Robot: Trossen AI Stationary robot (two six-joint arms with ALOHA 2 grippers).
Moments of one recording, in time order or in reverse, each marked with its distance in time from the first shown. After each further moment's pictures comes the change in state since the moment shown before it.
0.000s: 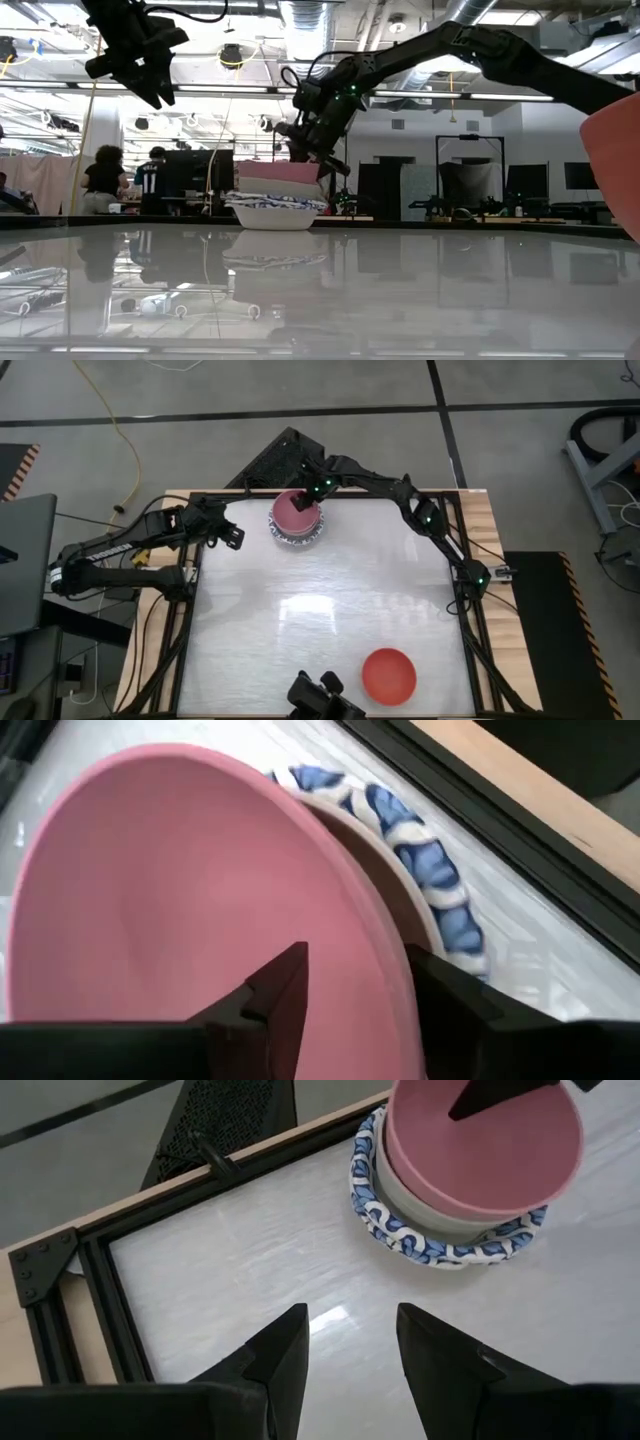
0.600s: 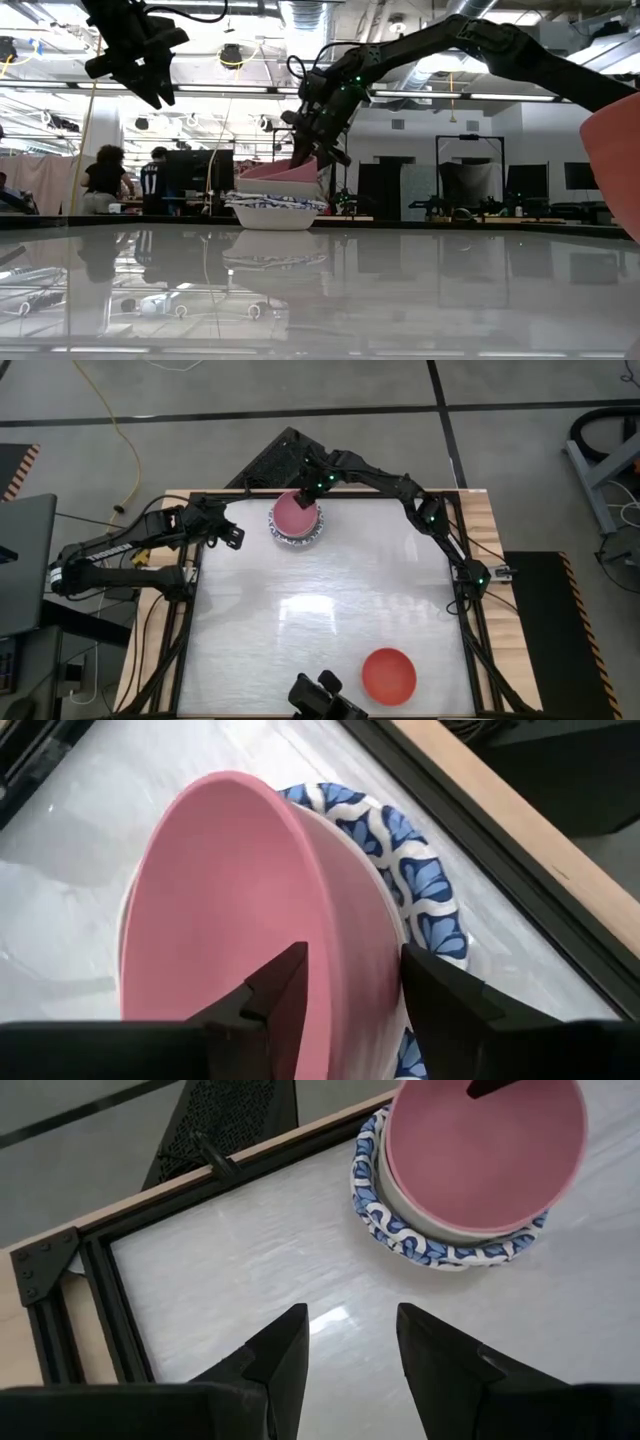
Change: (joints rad) left arm 0.000 0.000 0.000 0.000 -0.004 -0.004; right arm -0.009 -0.039 0.001 -0.021 -0.029 -0.109
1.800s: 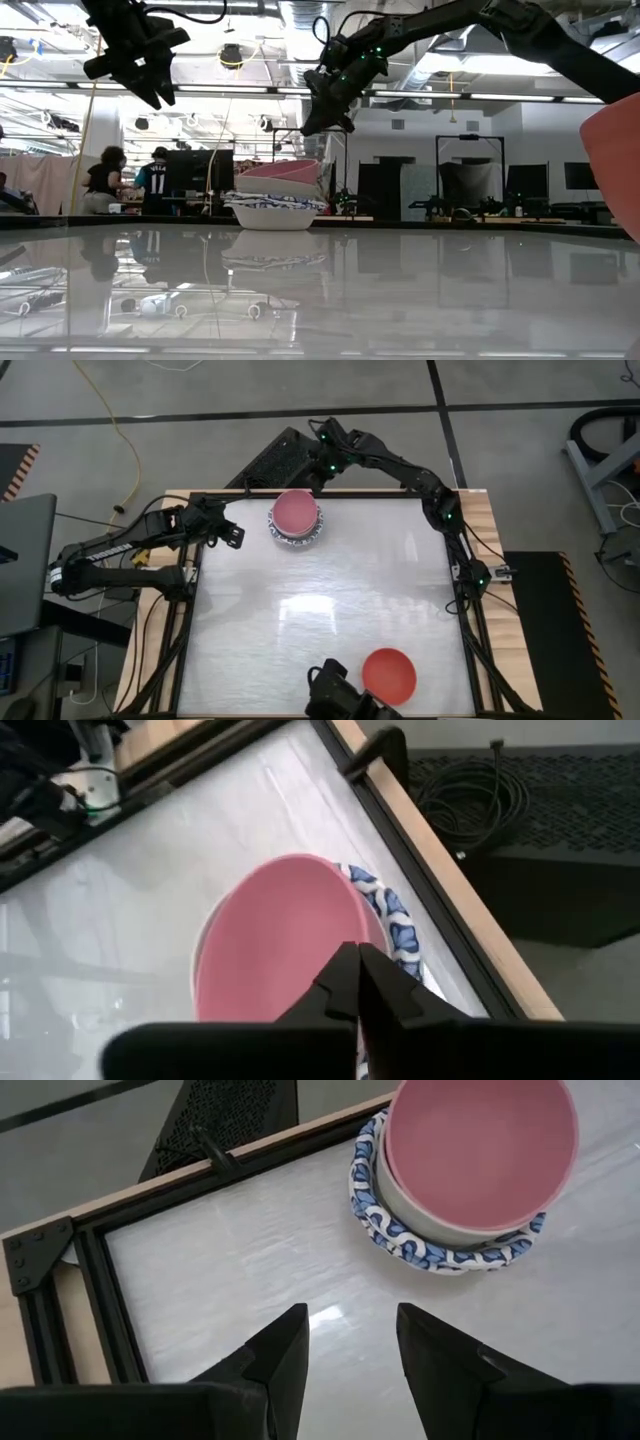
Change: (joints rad) left arm 0.000 0.000 0.000 0.000 0.005 -0.037; right arm -0.061 -0.163 -0.027 0.027 -0.099 -0.218
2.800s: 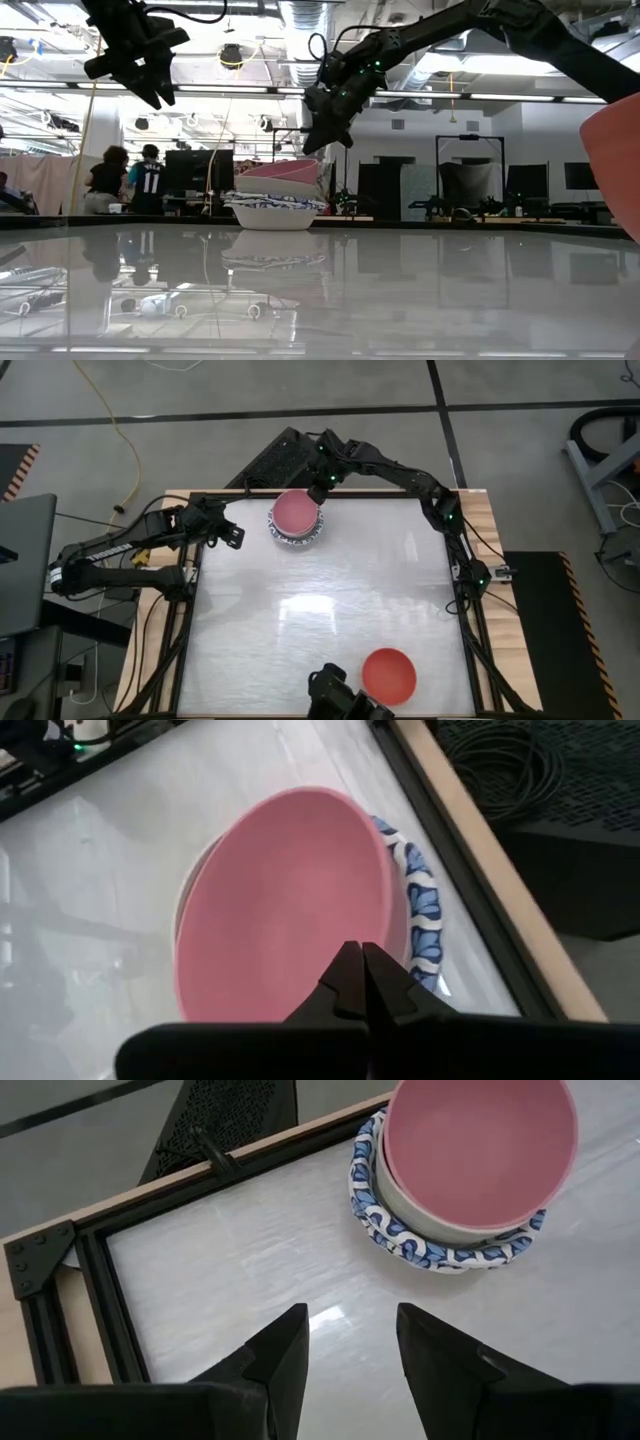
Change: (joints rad) left arm 0.000 0.000 0.000 0.000 -0.001 0.013; right arm 0.008 -0.011 -0.147 0.057 -0.028 -0.085
